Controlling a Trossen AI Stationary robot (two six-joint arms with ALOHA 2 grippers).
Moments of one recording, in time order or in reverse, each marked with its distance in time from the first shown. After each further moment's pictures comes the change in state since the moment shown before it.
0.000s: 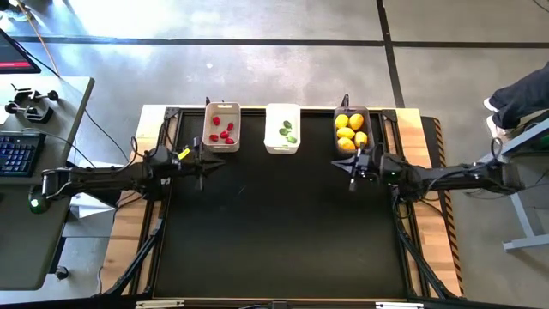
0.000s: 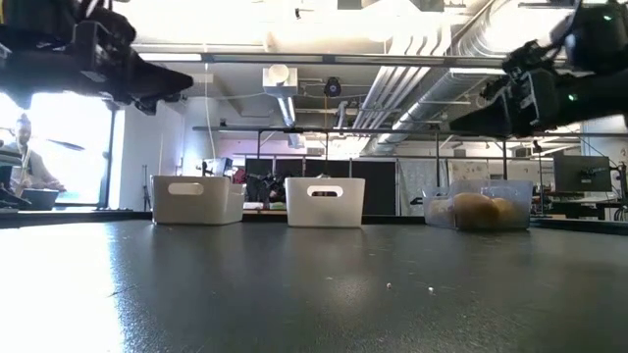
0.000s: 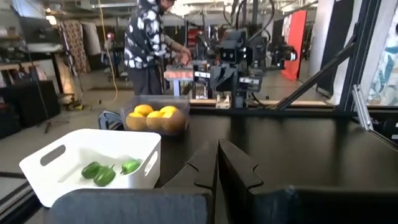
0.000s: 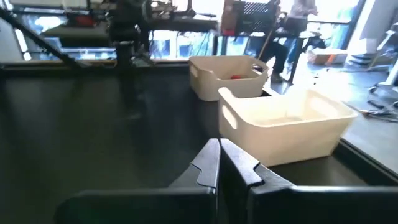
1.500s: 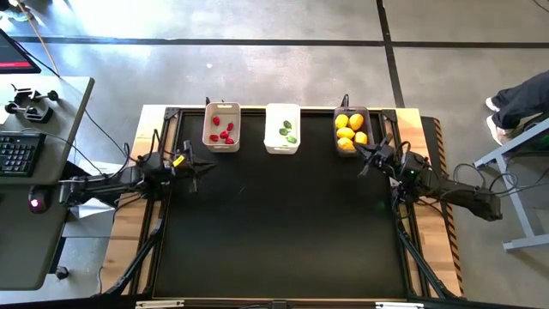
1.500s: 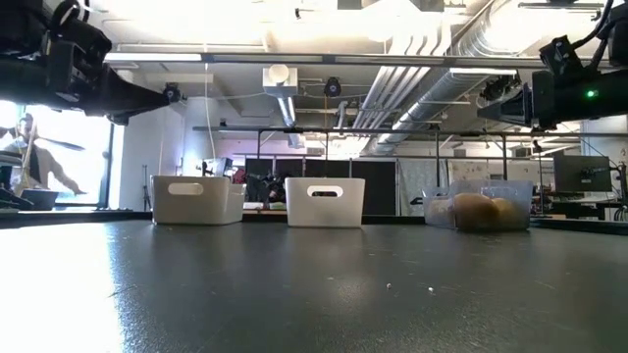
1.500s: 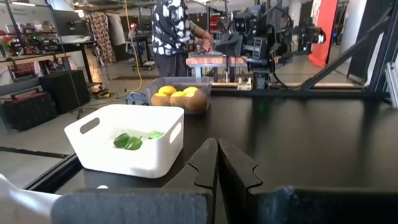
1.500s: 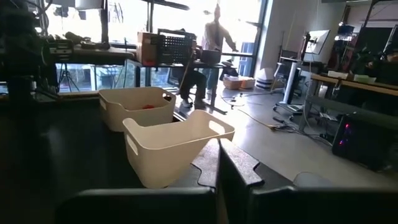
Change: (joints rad) left arm -0.074 -0.453 -0.055 -0.447 -0.182 0.036; right arm -0.147 -0.659 -0.045 -0.446 0.201 -0.076
